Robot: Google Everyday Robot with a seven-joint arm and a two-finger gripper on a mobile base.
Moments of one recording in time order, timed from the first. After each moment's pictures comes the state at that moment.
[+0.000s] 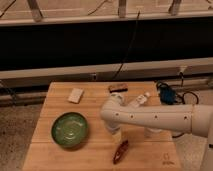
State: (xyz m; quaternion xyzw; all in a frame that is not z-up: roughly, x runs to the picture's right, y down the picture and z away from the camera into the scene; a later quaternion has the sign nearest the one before) arm 0.039 0.242 0.783 -0.32 -0.07 -0.21 0.92
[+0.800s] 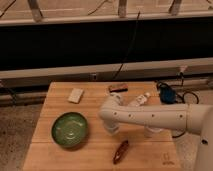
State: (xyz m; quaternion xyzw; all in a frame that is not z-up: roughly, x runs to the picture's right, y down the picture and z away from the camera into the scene) arm 0.029 0.248 0.796 -0.33 -0.09 -0.24 0.91
